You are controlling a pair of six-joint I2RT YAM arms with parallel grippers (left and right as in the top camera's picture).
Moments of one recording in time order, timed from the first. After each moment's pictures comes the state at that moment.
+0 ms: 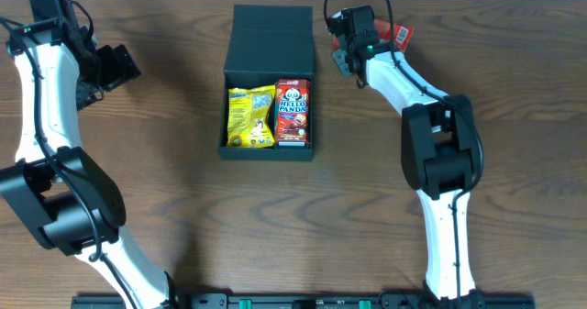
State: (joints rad) left arm 0.31 2.00 1.83 -1.13 0.11 -0.24; right arm 0.27 2.43 1.87 -0.35 0.21 -0.31
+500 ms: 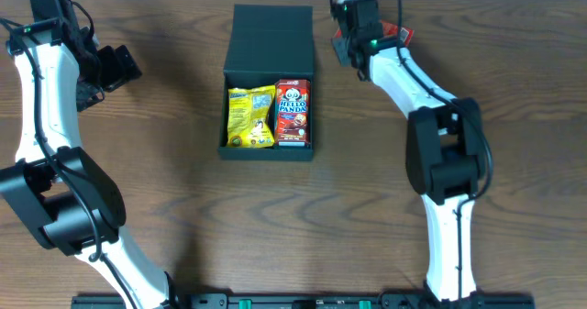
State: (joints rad) left arm 0.31 2.00 1.83 -1.14 0.12 -0.24; right arm 0.27 2.35 1.87 -0.29 0.16 -0.18
